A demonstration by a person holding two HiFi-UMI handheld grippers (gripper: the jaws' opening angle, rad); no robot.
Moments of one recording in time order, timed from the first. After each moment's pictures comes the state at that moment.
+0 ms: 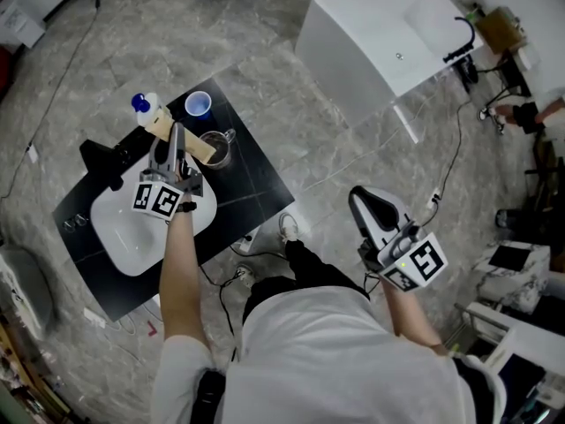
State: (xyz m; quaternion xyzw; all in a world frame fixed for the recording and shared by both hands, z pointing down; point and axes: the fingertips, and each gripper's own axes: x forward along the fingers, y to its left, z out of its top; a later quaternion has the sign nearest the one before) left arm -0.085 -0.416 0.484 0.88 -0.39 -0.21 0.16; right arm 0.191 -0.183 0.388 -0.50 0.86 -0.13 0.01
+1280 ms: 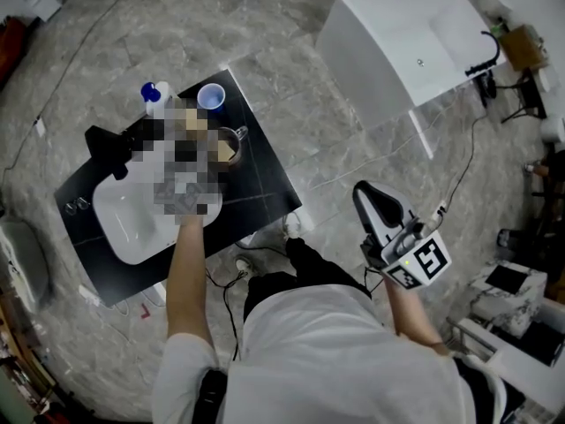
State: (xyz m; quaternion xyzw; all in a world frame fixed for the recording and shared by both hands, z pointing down) left arm -0.067 -0.417 0.574 0.88 -0.44 -0.08 0.17; right arm 0.192 -0.226 0.398 -0.46 0.88 -0.14 0.01
